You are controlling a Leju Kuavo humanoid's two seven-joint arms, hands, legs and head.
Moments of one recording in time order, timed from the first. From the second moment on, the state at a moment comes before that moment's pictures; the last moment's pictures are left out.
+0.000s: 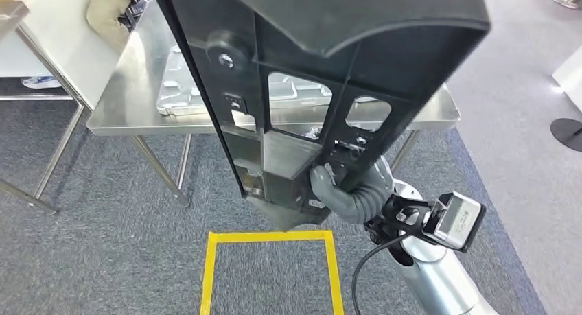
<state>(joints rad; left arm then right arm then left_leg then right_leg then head) -0.06 -0.03 1.17 -0.22 -0.68 0.03 -0.23 -0.47 -0.09 0.55 -1.83 -0.13 0.14 -0.50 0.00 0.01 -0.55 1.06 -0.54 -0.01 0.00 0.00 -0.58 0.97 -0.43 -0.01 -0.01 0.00</state>
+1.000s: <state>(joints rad) -0.06 -0.04 1.19 -0.22 -0.69 0.03 -0.23 -0.39 -0.09 0.53 -1.90 -0.11 0.16 -0.66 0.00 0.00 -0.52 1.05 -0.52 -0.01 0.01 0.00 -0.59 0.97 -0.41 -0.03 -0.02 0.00</state>
